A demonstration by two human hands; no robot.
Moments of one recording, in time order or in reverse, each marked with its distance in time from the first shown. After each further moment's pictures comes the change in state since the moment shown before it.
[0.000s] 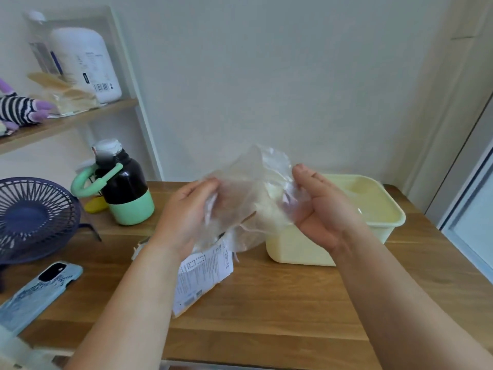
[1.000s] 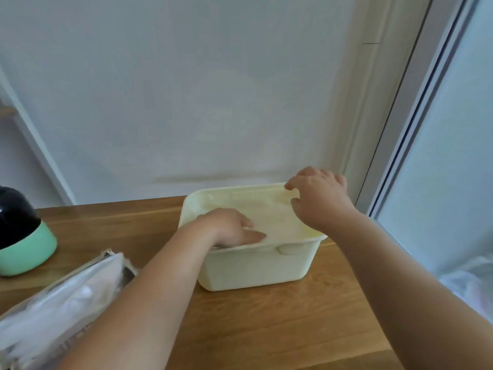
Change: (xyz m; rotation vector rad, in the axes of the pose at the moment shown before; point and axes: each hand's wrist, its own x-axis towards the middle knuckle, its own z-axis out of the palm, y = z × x) left_hand 0.067 -0.038 0.157 1.401 -0.843 -0.030; right_hand 0.012 -0.094 -0.083 -2.218 0.410 -0.100
